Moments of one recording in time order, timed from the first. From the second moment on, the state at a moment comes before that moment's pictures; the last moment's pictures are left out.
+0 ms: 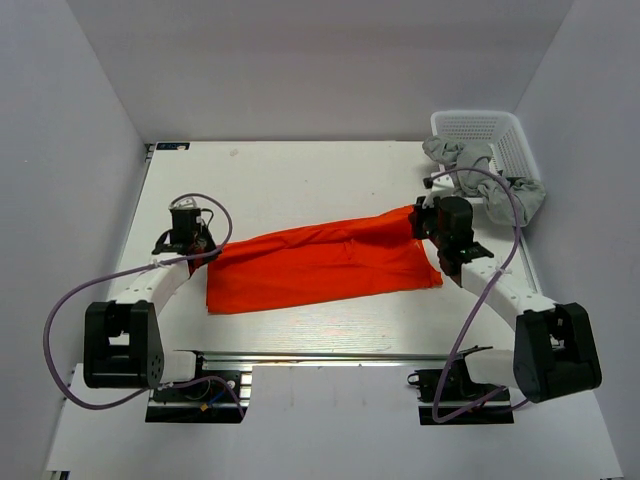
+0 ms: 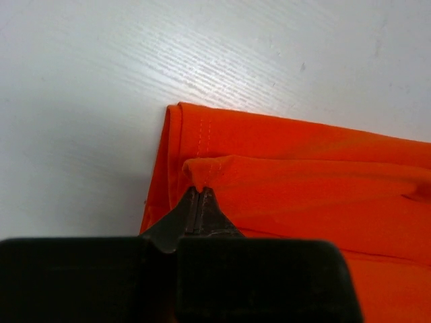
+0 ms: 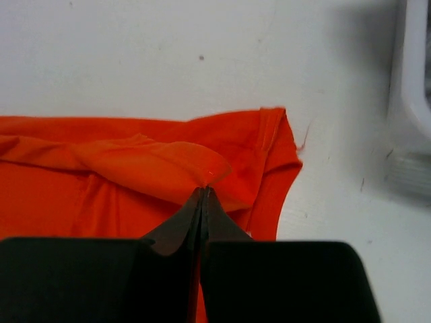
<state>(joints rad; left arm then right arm) -0.02 1.32 0.71 -0.22 -0.11 -0.41 0.27 1.28 0.68 0.22 -0.04 0.06</state>
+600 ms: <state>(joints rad) -0.02 1.17 0.59 -0.28 -0.19 -0.52 0.27 0.98 0.43 0.10 0.08 0.21</state>
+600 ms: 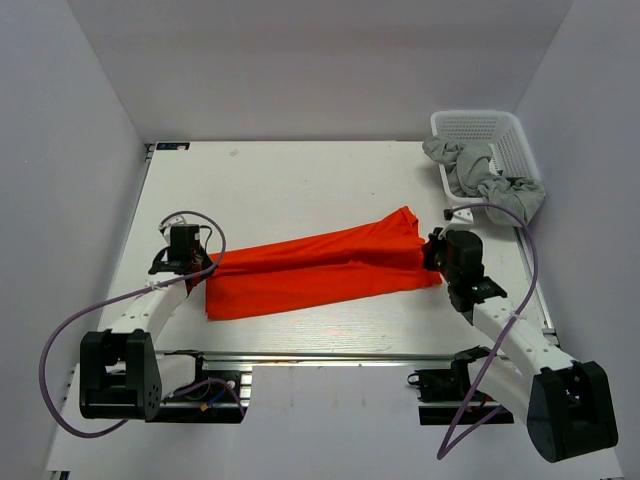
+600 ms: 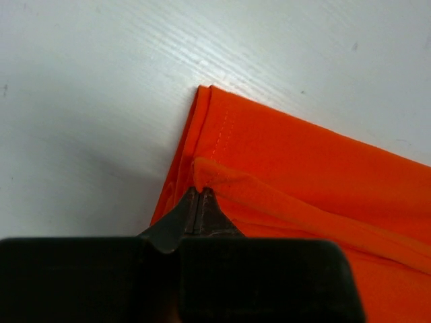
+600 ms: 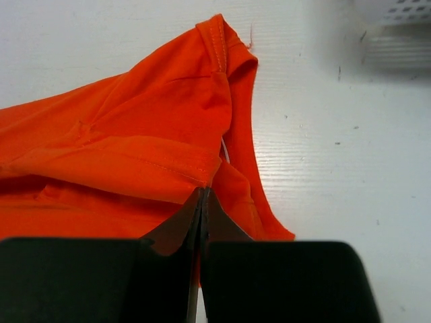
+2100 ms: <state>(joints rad) -0.04 1.28 0.70 -0.30 0.23 -0.53 0.42 1.70 0.93 0.00 -0.55 0.25</state>
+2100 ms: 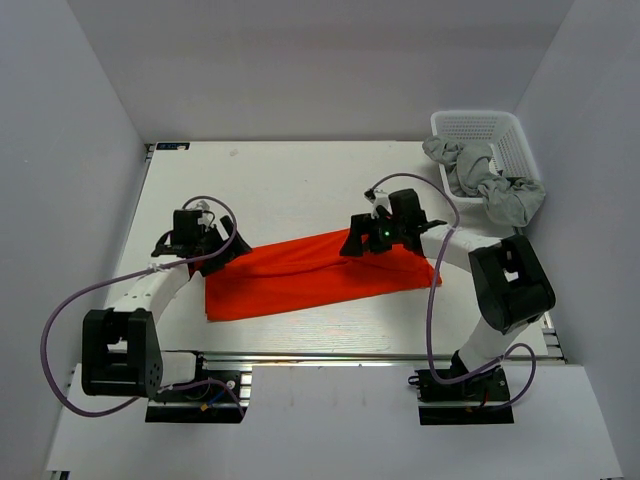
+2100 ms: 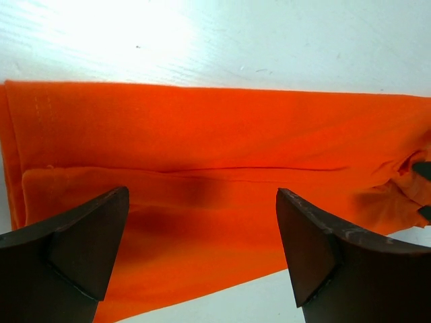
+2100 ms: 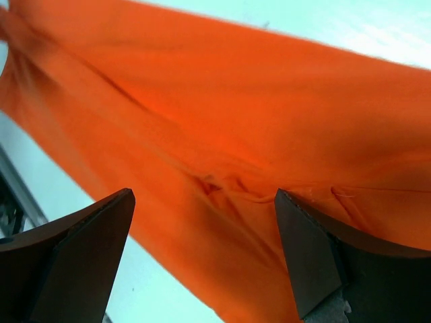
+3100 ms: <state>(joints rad) -0.08 1.21 0.60 -0.38 0.19 -0.51 0.46 1.45 0.83 -0.17 -0.35 0.21</state>
